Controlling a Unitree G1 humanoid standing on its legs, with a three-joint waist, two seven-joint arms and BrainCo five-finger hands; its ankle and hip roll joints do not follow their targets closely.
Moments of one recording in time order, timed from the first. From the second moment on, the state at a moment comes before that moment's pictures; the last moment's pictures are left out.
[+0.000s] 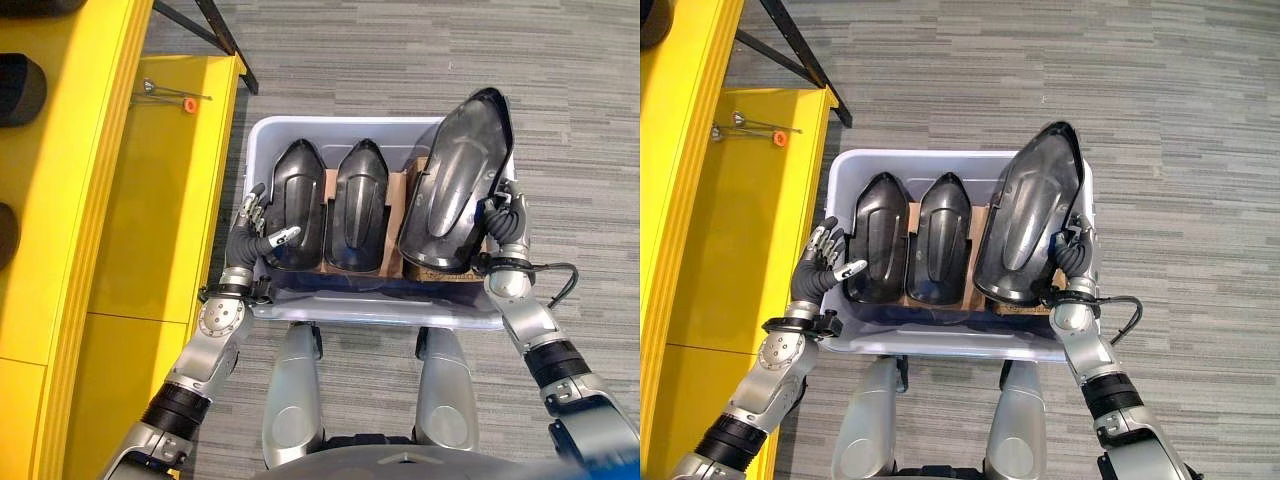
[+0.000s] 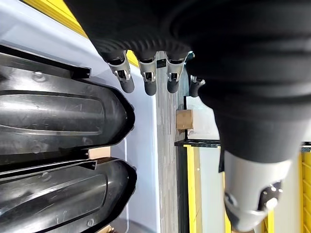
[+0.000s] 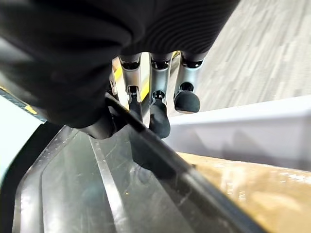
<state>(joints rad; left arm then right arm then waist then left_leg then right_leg) -0.09 0.45 -0.24 0.05 -0.46 -0.25 0.25 -0.29 -0.42 0.17 0.25 -0.12 -0.03 -0.59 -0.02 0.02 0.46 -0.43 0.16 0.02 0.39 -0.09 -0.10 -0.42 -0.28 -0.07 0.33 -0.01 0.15</state>
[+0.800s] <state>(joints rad) 0.11 0.40 -0.11 0.02 -0.44 -0.25 0.16 -0.11 -0.48 0.13 -0.06 0.02 -0.17 -0.31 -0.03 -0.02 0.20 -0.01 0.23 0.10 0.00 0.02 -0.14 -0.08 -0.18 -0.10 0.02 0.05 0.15</state>
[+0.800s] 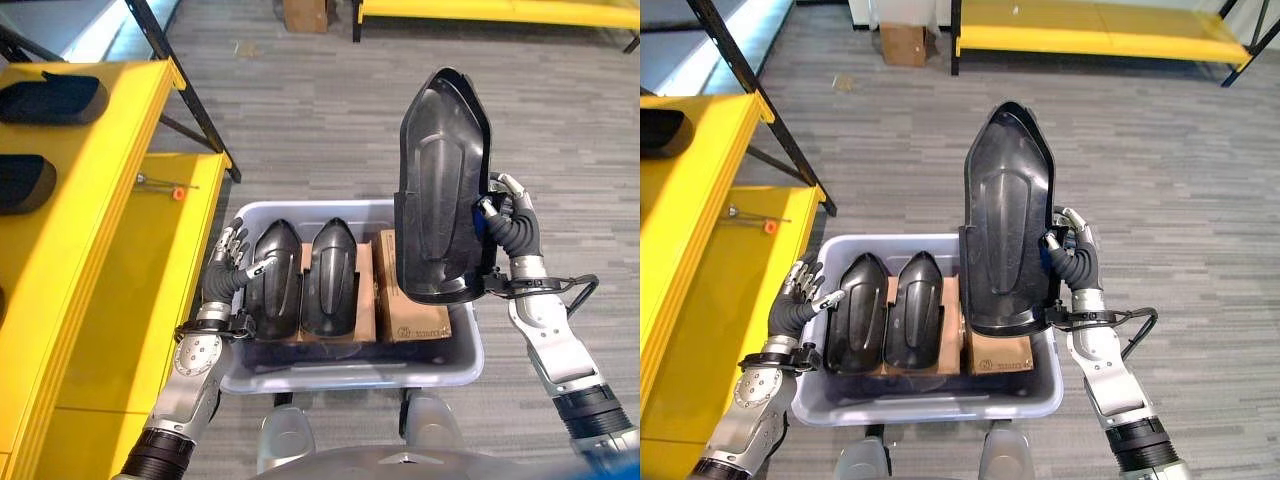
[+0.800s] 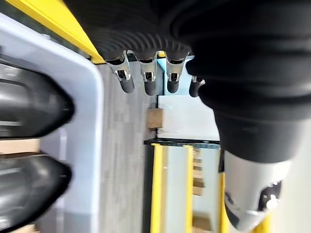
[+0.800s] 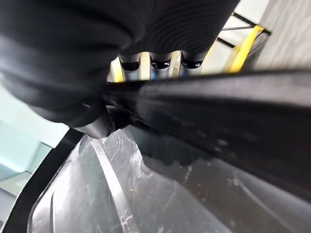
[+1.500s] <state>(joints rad) 0.11 0.32 -0.14 0.04 -0.46 -0.24 0.12 -0.10 -0.53 0.03 -0.09 0.00 -0.17 -0.33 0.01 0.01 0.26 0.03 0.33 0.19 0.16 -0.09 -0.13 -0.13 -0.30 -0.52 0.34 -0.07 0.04</state>
